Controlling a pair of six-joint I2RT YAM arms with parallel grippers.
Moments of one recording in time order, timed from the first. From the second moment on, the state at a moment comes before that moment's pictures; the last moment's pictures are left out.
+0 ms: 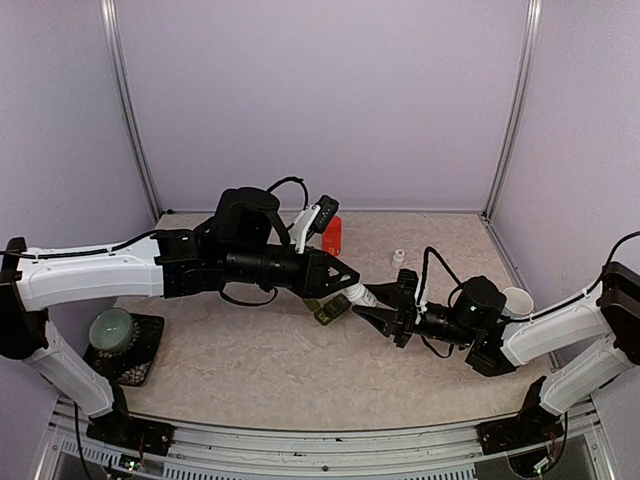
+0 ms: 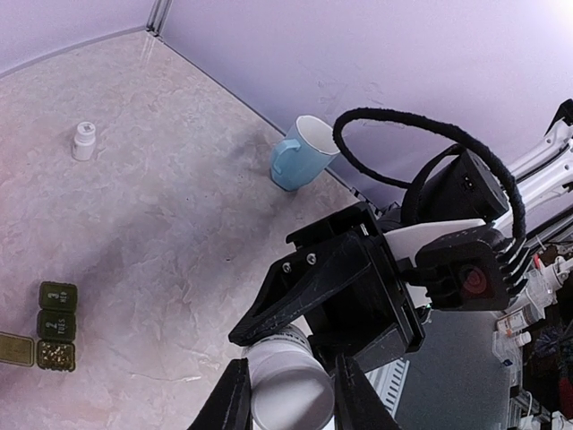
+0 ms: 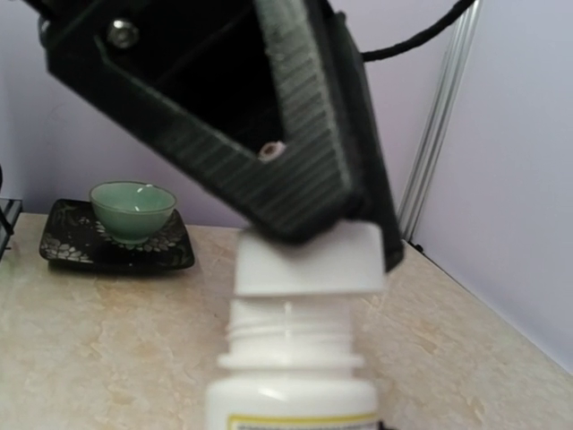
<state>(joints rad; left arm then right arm) -1.05 1.51 1.23 -0.11 0.24 -0.45 0.92 1.40 0.38 1.16 -0.32 -0.21</state>
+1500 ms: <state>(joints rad) -1.05 1.51 1.22 -0.07 0.24 -0.46 0.92 1.38 0.38 1.14 -0.32 -0.20</state>
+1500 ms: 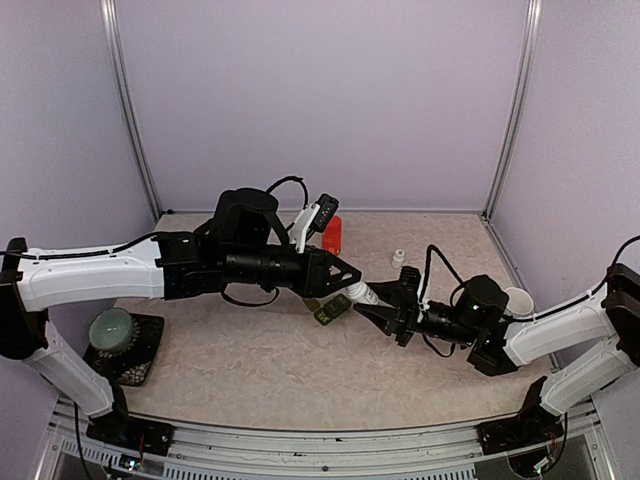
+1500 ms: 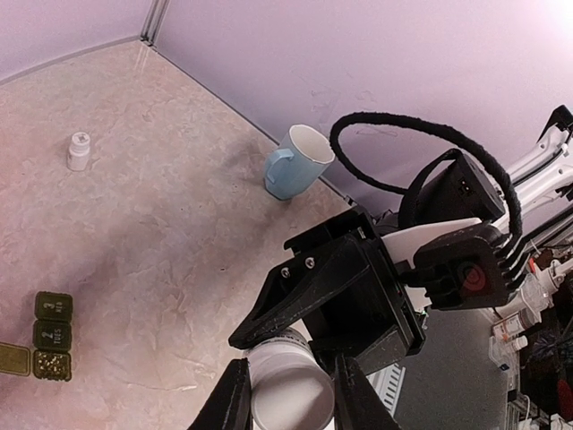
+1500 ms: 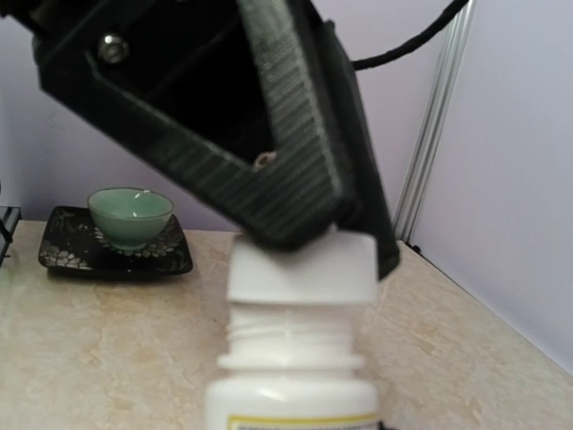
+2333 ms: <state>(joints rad) -1.06 1.52 1.22 -0.06 0.27 -0.46 0.92 1.32 0.37 1.10 -0.34 -0.24</state>
